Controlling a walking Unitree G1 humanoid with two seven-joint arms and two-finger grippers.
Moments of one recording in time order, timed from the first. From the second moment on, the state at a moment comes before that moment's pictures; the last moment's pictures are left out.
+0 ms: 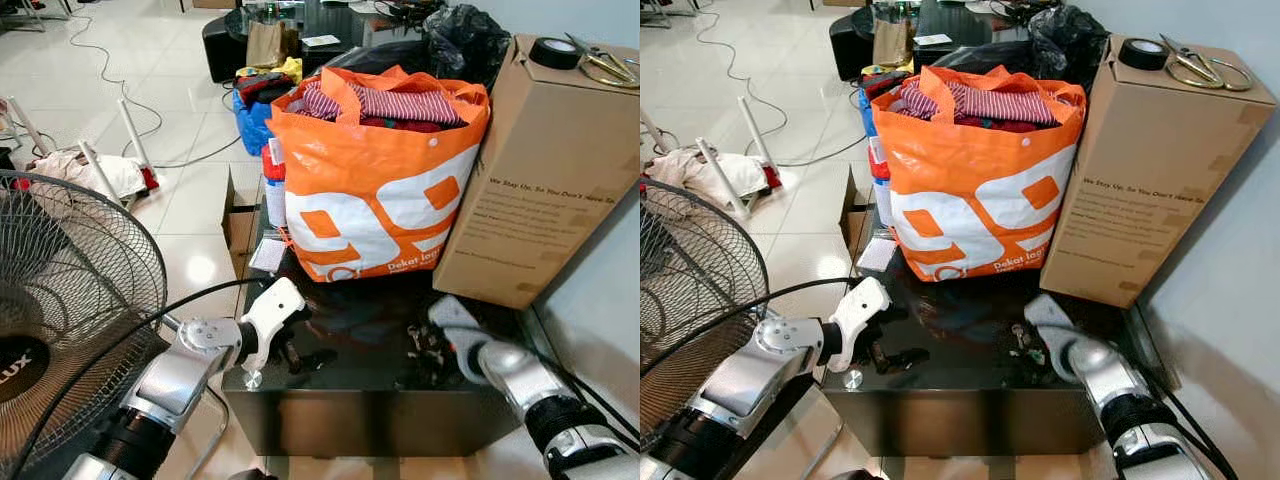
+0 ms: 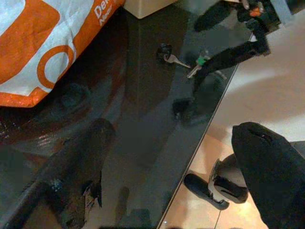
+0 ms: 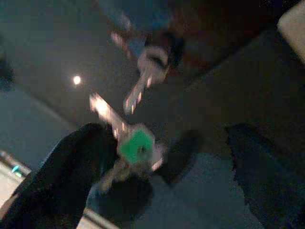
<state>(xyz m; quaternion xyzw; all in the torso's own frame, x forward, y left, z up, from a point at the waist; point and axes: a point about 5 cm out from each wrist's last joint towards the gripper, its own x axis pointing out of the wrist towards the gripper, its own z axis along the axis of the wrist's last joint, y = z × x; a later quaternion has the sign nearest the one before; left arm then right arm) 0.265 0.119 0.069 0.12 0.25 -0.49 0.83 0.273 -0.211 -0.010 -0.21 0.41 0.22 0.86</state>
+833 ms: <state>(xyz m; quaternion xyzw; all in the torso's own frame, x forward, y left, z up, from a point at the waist) 0.262 0.123 0.074 0.12 0.25 -0.50 0.82 0.269 -0.214 -0.019 -0.19 0.43 0.21 0.86</state>
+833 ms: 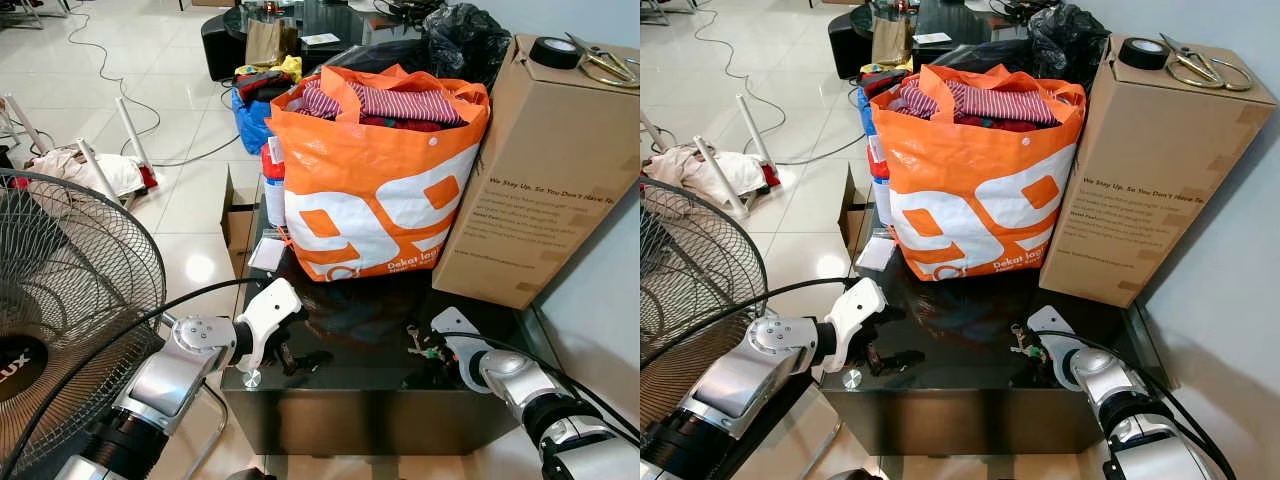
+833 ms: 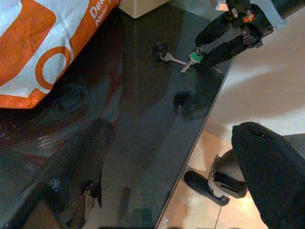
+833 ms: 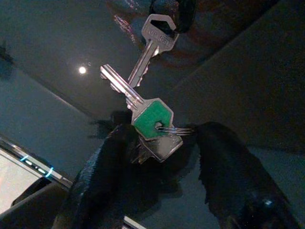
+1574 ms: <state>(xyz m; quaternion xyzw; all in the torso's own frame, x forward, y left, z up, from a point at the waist) 0.263 0.123 0.073 0.13 0.25 -0.50 0.82 0.270 -0.216 -0.018 -0.19 0.42 0.20 0.86</state>
